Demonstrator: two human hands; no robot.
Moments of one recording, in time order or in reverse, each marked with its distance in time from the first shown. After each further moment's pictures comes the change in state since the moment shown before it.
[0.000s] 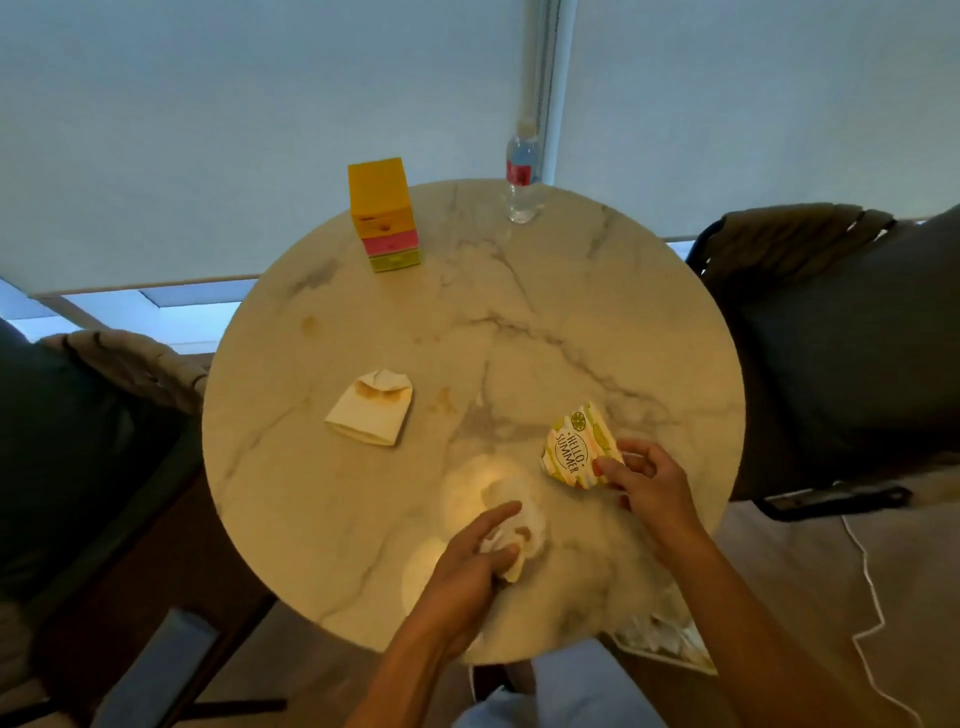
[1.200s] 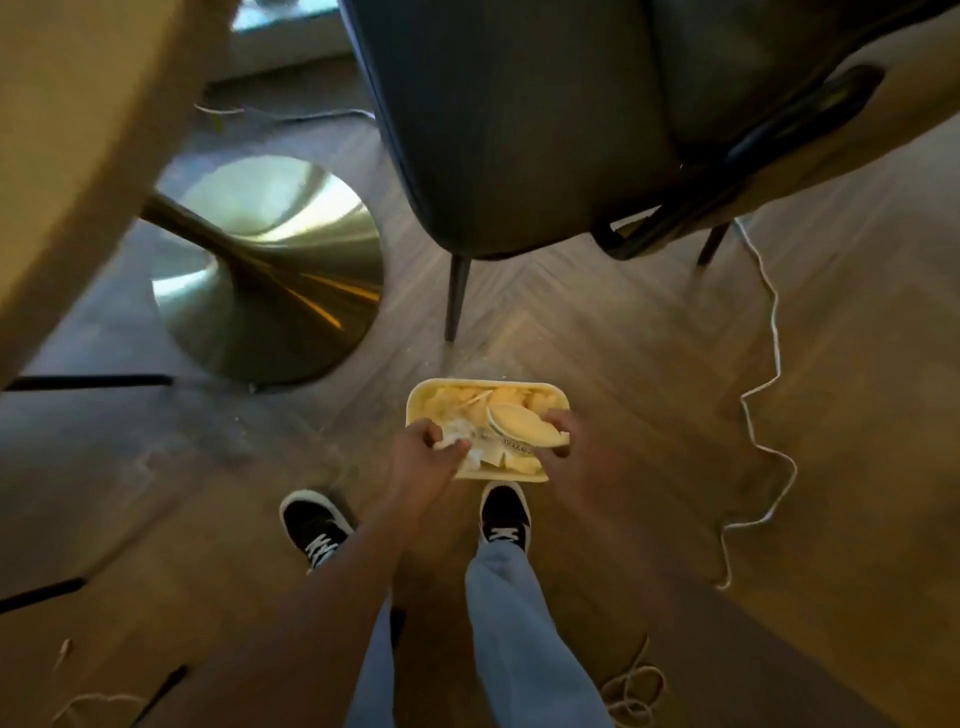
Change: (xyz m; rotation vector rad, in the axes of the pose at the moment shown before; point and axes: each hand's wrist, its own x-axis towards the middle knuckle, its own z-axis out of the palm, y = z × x) left_hand 0.285 -0.380 0.216 0.752 0.245 -0.083; right_hand 0.149 0.417 -0.295 -0.647 -0.096 0.032
